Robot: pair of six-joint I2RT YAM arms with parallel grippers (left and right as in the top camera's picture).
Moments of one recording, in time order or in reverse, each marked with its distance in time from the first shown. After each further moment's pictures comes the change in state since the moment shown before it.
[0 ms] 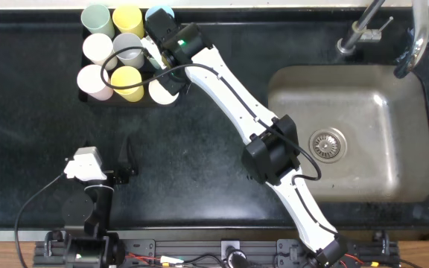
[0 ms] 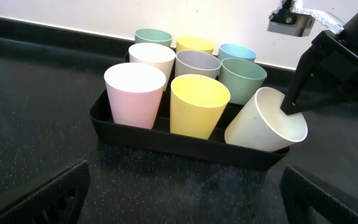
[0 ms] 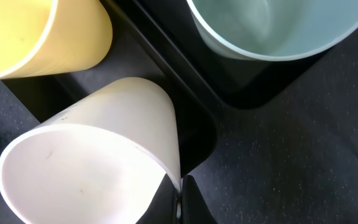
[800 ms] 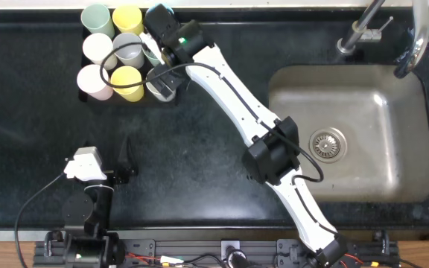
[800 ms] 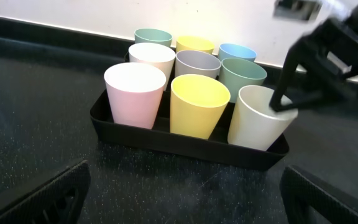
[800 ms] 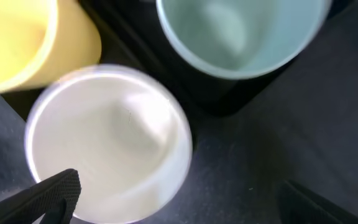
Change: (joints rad) left arm 0.000 0.000 0.000 0.000 0.000 0.000; right arm -0.004 -0.001 0.077 -0.013 0.053 -0.008
